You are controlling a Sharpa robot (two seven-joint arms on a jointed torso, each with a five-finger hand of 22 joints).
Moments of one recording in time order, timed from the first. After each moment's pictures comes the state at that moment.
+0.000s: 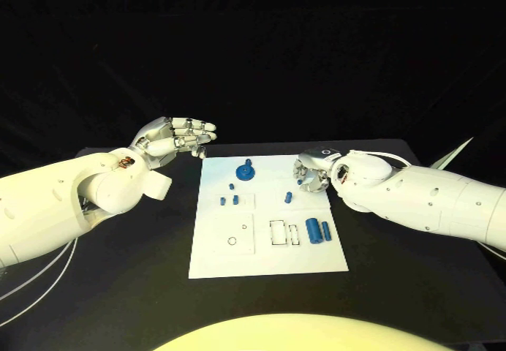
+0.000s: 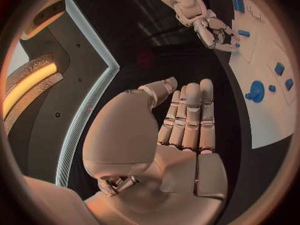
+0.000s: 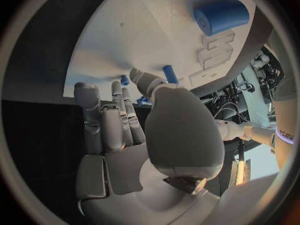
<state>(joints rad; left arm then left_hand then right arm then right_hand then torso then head) 1.16 -0.90 0.01 1.45 -0.17 -0.04 0.35 1.40 -0.18 0.61 -0.03 0.09 0.86 0.20 0.22 0.30 0.99 0.14 0.32 0.14 1.01 0.06 1.19 0.47 0.19 0.86 0.16 0.92 0.75 1.18 -0.65 -0.16 1.19 -1.63 -0.24 -0.08 1.36 -0.26 0.53 0.04 0.08 1.00 0.15 0.21 0.23 1.19 0.10 0.07 0.07 1.46 0.02 1.33 1.20 0.16 1.27 0.10 1.01 0.85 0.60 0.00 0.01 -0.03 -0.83</state>
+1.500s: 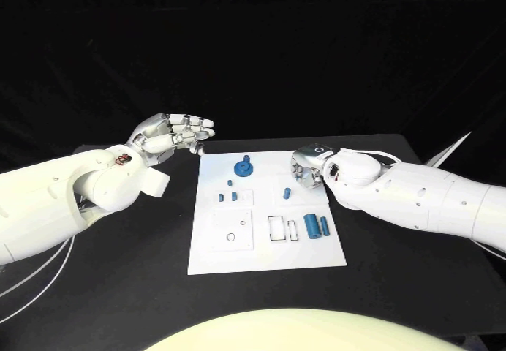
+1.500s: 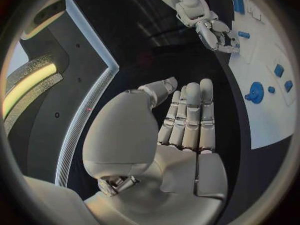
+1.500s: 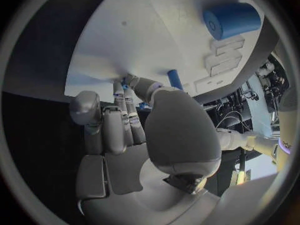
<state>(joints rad) 1.16 -0.91 0.01 1.47 -0.17 -0.05 0.34 1.40 -0.18 0.61 -0.03 0.09 0.85 0.20 0.22 0.30 0.98 0.15 0.32 0.14 1.01 0.07 1.17 0.47 0.19 0.86 0.16 0.90 0.74 1.16 -0.61 -0.15 1.18 -1.73 -0.23 -0.16 1.34 -0.18 0.61 -0.05 0.07 1.08 0.13 0.24 0.31 1.24 0.08 0.06 0.06 1.46 -0.01 1.38 1.23 0.15 1.30 0.08 1.15 1.02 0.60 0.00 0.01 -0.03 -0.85</state>
